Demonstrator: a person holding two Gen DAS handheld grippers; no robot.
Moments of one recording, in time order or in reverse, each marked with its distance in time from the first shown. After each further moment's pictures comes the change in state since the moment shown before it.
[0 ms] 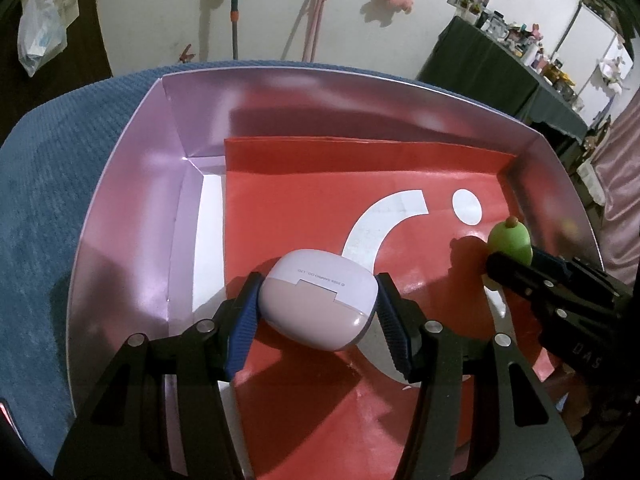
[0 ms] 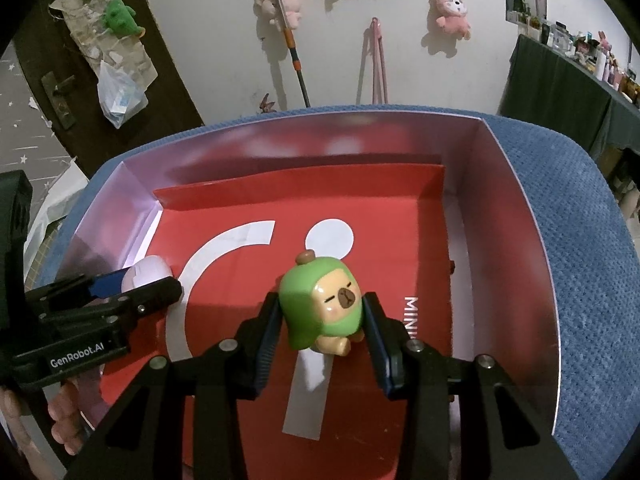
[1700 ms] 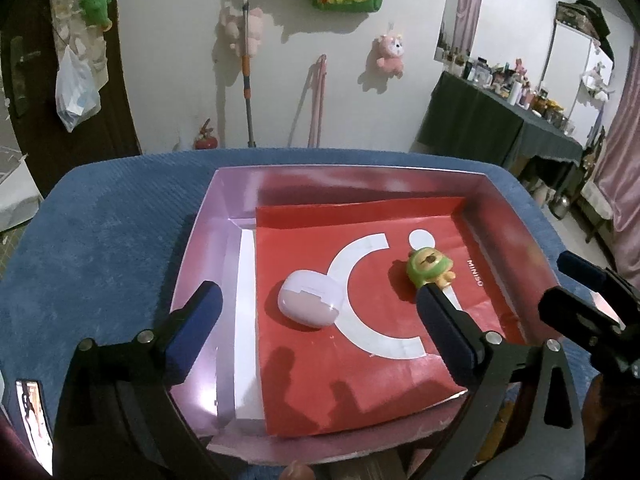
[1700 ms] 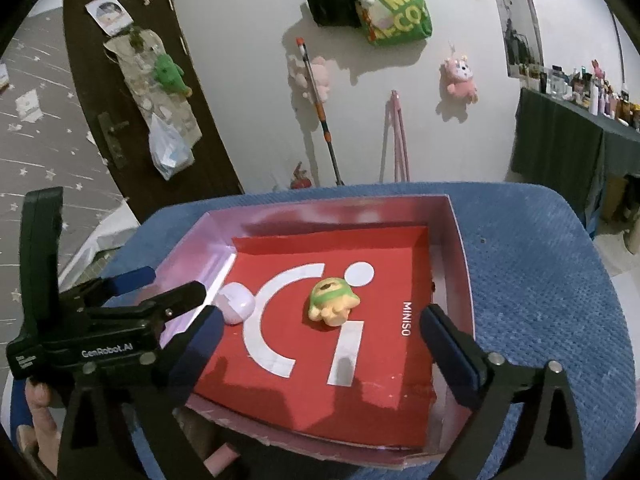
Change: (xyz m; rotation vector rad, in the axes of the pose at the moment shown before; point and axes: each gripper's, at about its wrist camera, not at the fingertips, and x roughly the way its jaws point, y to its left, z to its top) left arm -0.094 -0.023 -0.034 0.050 -0.282 0.071; right arm -0.109 0.013 -0.038 -0.037 -0.299 0.115
